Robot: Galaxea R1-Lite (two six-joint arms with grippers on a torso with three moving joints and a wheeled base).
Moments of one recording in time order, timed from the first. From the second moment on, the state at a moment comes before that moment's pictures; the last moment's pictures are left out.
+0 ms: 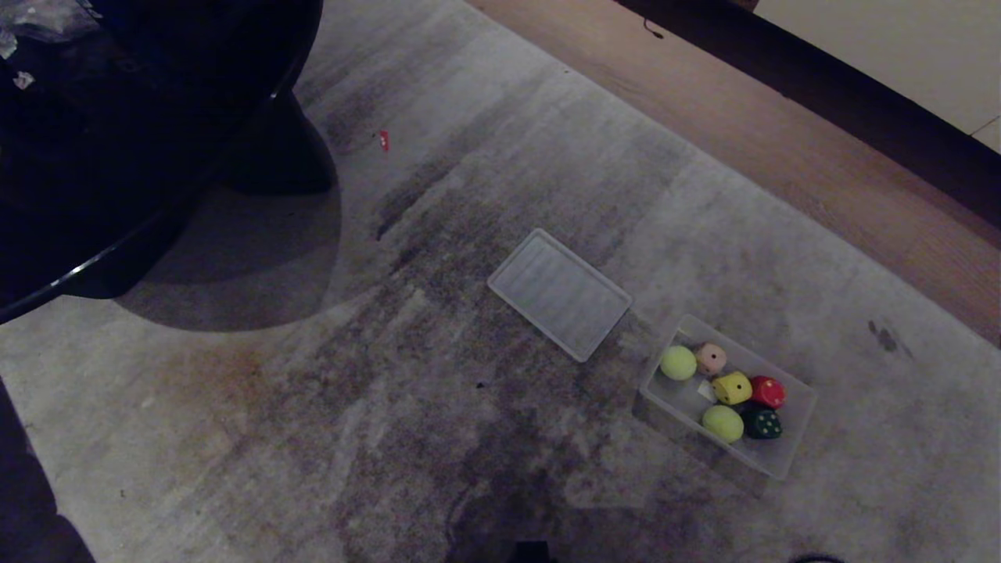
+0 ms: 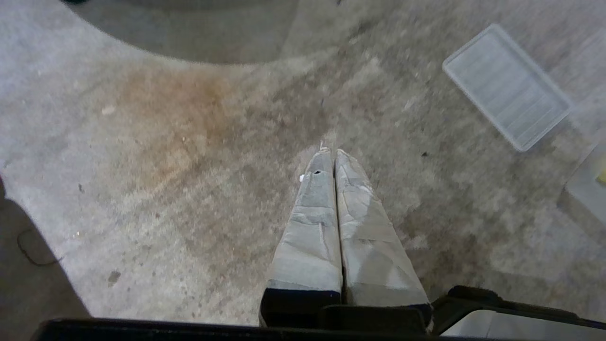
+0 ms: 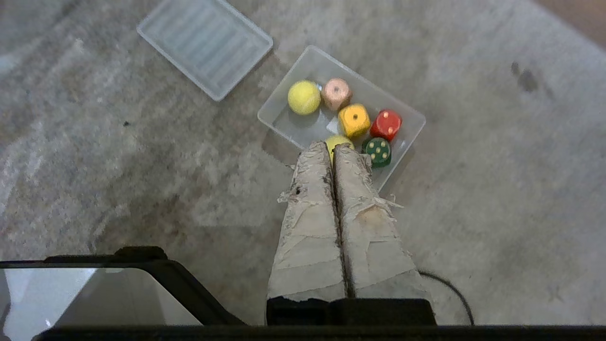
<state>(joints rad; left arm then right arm) 0.00 0.00 0.00 -0.01 0.07 -0.13 0.01 0.00 0.00 -0.03 0.01 0.01</state>
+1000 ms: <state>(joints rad) 0.00 0.00 0.00 -0.01 0.07 -0.13 0.01 0.00 0.00 -0.02 -0.01 0.02</state>
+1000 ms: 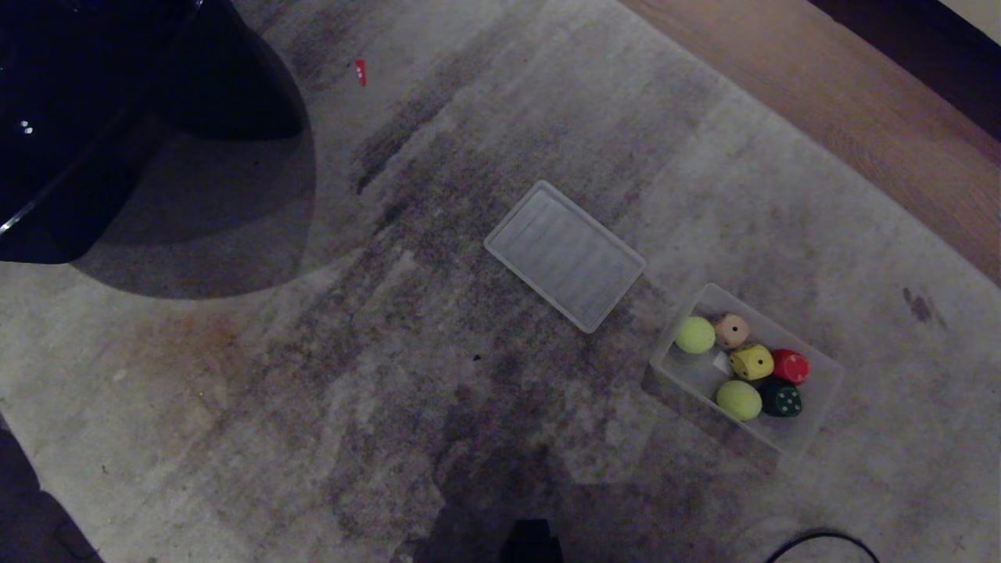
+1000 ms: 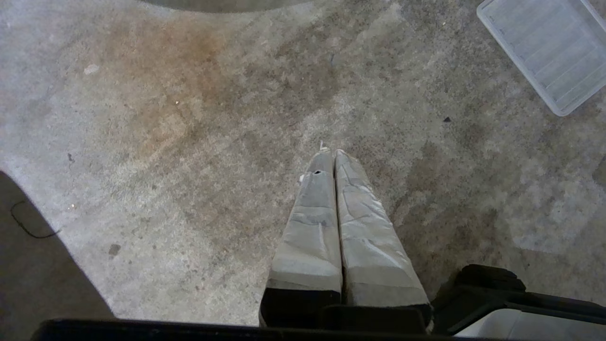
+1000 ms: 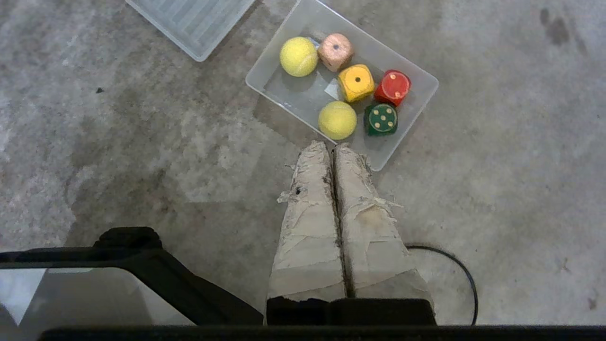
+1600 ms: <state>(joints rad) 0.00 0.00 0.00 -0.01 0.06 -0.13 0.01 0.56 -0.40 0.12 0.04 0.22</state>
